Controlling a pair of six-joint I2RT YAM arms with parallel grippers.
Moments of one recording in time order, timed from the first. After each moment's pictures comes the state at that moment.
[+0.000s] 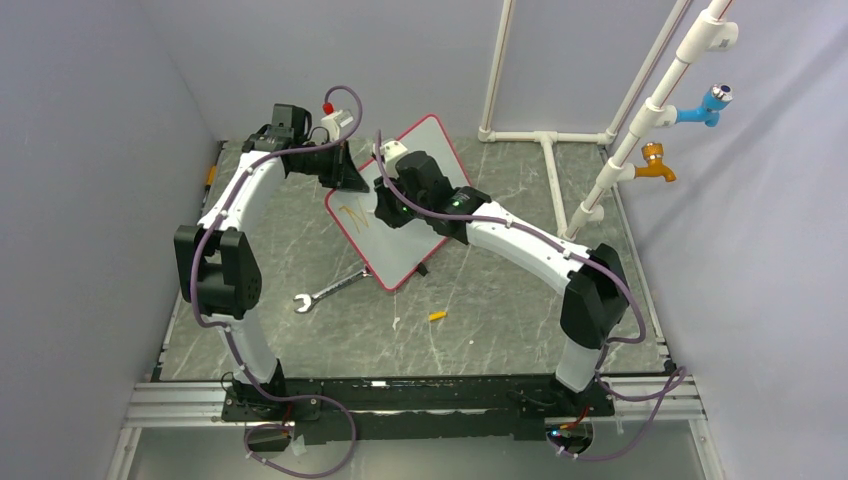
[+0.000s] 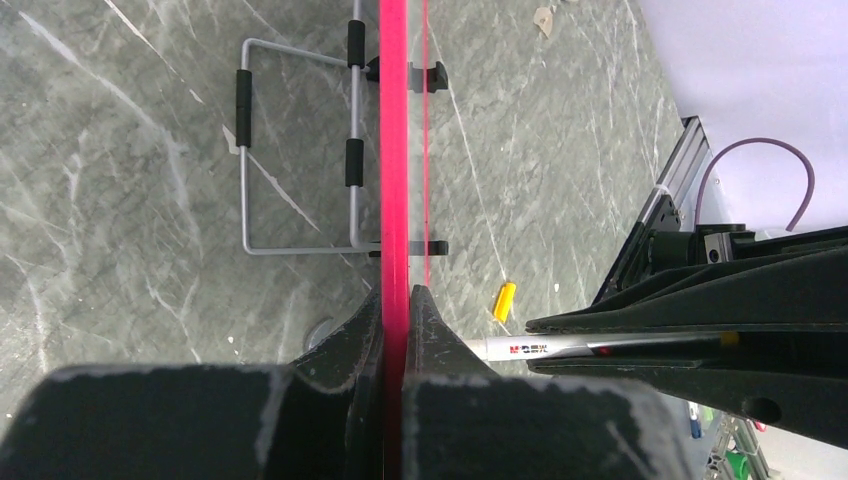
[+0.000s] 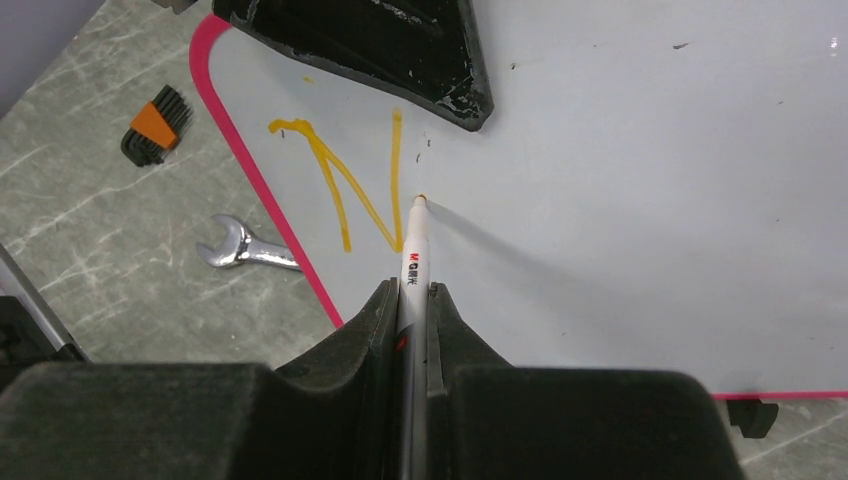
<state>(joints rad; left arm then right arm) -0.13 1.85 1.70 -0.75 0.87 0.02 0.82 1.77 1.56 -0.32 -0.03 0.18</state>
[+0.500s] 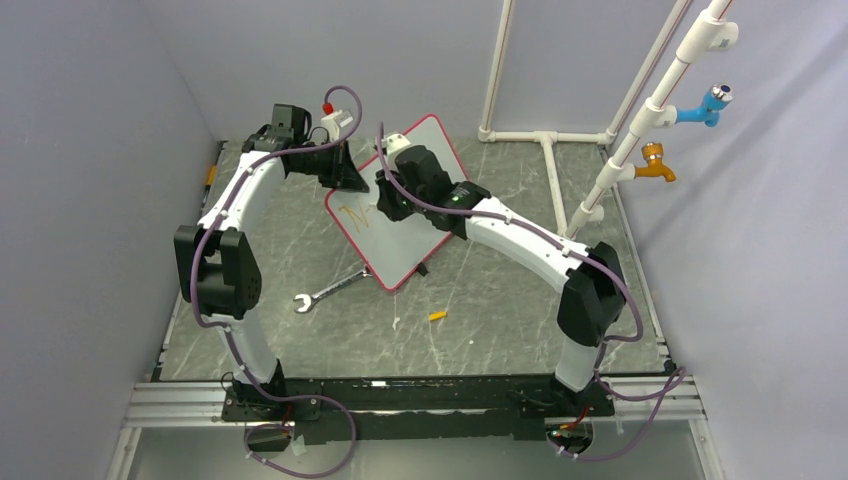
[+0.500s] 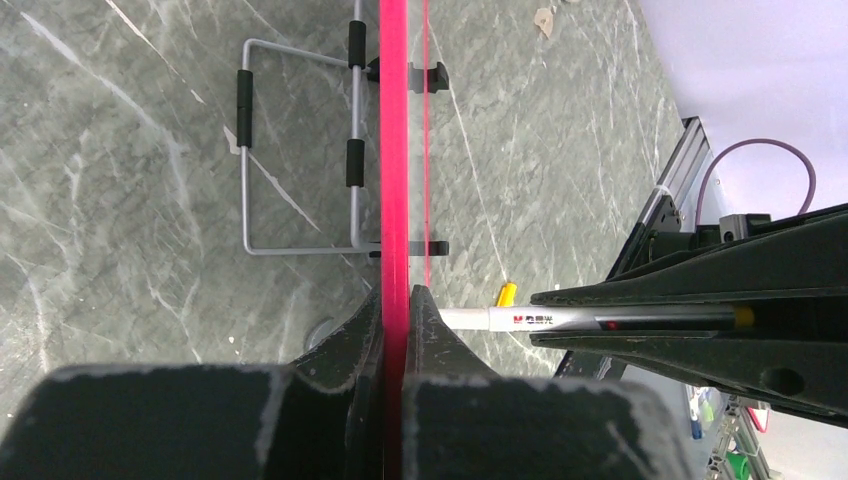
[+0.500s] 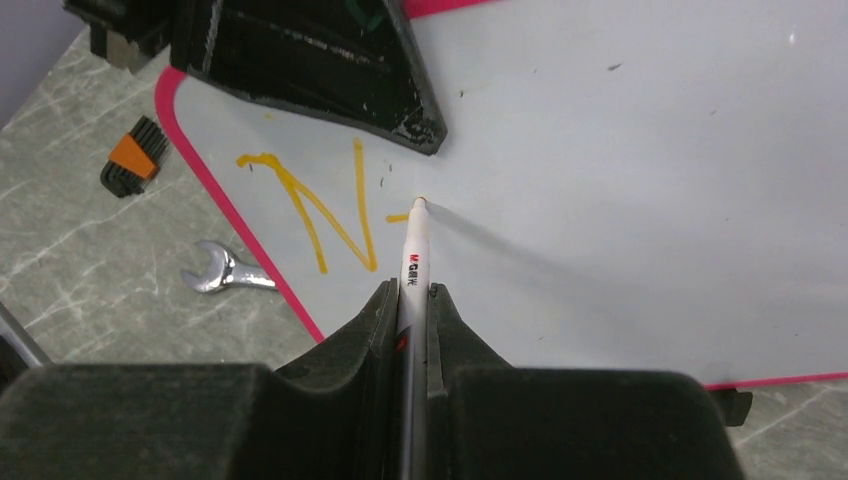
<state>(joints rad) -0.13 1.85 1.70 -0.75 0.87 0.02 0.81 1.78 1.59 -0.34 0.02 0.20</state>
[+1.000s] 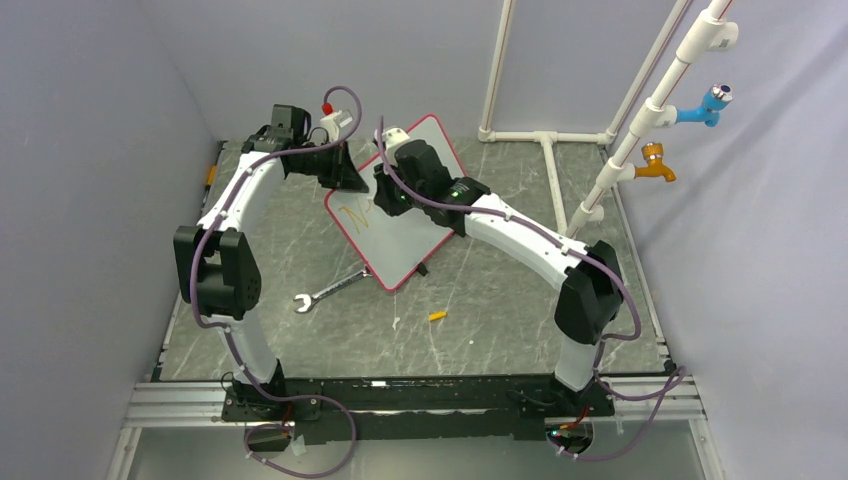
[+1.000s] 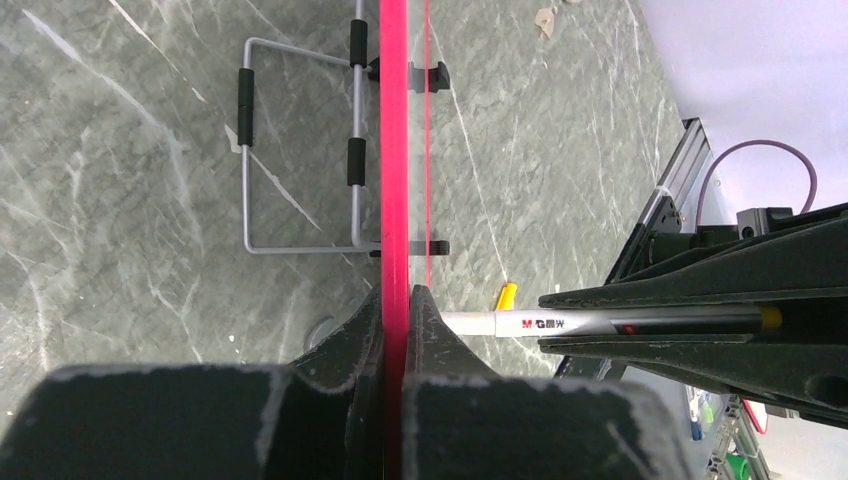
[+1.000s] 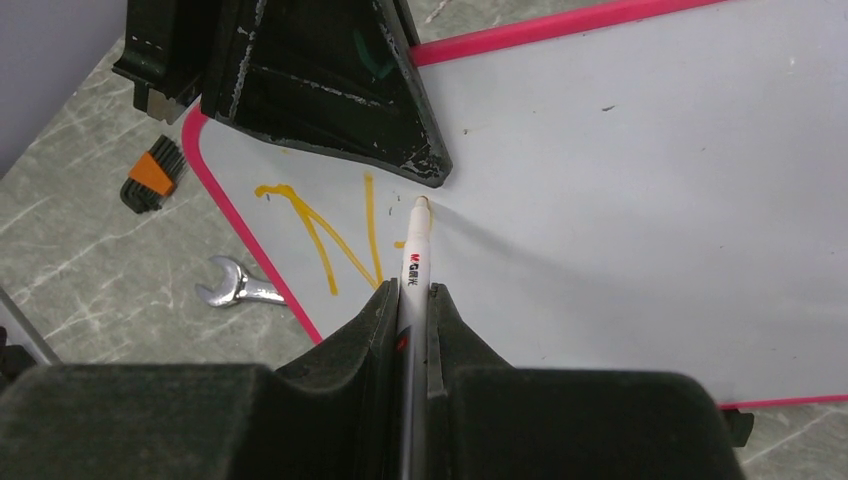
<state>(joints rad) -0.13 1.85 1.69 -0.74 0.87 0.02 0.81 1.81 1.66 -0.35 0.00 0.21</state>
